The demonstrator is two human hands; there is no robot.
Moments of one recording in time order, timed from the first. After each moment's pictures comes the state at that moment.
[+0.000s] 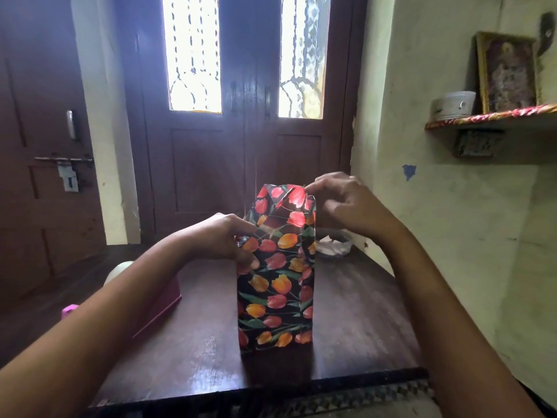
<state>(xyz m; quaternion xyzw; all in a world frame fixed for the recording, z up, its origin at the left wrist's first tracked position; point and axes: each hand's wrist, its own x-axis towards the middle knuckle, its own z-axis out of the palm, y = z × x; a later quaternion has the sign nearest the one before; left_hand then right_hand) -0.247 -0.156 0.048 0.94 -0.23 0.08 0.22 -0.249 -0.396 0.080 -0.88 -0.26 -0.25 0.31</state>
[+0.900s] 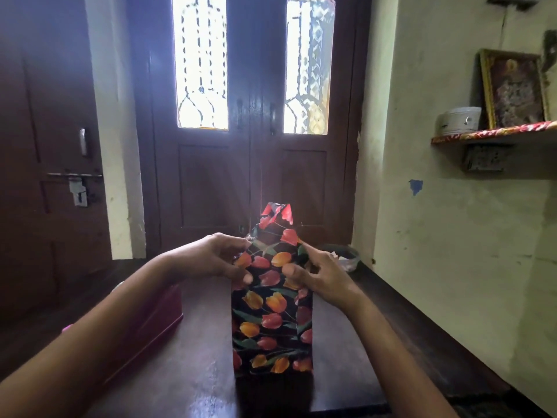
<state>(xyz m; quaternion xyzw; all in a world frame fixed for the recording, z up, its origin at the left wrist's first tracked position) -0.244 -0.134 0.041 0.86 -0.28 -0.02 0.43 -0.222 -0.371 -0.002 -0.80 -0.35 -0.11 0.47</state>
